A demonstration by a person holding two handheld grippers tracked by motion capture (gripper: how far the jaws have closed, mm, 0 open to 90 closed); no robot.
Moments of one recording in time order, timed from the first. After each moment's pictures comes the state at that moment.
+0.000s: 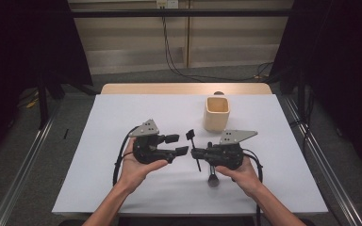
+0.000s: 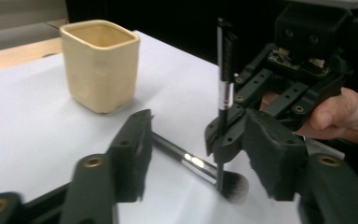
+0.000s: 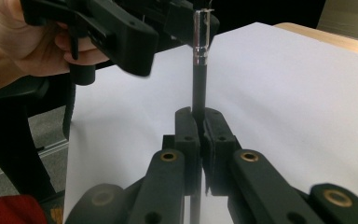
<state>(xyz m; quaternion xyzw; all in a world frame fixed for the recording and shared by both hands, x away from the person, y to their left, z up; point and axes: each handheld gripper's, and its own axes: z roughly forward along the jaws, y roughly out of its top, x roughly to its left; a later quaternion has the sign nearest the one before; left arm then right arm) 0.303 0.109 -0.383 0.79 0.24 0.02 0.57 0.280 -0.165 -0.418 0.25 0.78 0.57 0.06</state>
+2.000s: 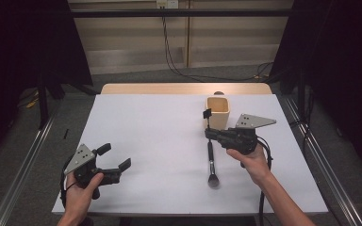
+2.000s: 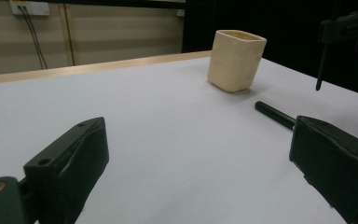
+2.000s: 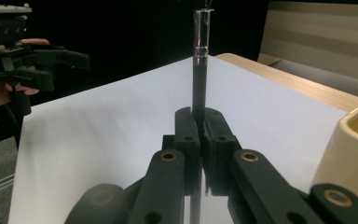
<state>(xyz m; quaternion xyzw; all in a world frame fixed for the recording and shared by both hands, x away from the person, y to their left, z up) 0.258 0.249 -0.429 0.72 0.35 0.19 0.57 0.301 -0.200 -0.392 0.29 0.75 0.58 0.14</state>
